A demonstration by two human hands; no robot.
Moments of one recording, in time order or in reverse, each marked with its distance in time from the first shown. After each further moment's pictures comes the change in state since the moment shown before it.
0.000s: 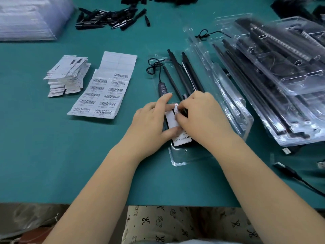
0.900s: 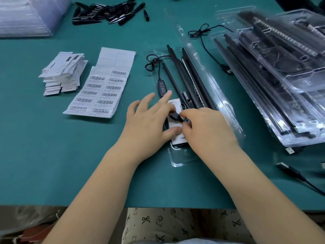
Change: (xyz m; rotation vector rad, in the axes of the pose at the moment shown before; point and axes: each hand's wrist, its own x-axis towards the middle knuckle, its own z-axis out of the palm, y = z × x) left_hand -0.002 0.005 -0.005 0.334 -0.063 -0.057; right_hand -0.020 -0.012 -0.013 0.271 -0.216 0.167
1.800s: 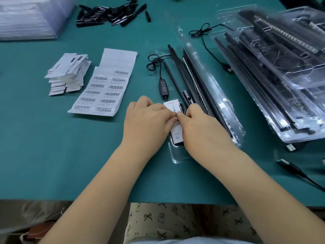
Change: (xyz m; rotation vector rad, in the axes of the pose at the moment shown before) left_hand -0.003 0.007 0.002 0.065 0.383 0.106; right_hand -0.017 -0.002 0.007 -0.202 -0.080 -0.093
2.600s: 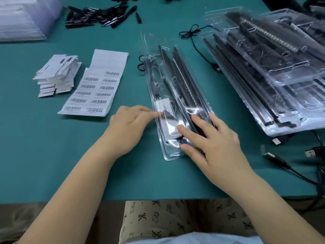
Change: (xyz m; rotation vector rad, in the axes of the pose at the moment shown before) left_hand -0.005 -0.021 -0.021 -0.600 -0.456 -0.444; right_hand -0.052 0.042 0.021 0.006 0.232 -0.067
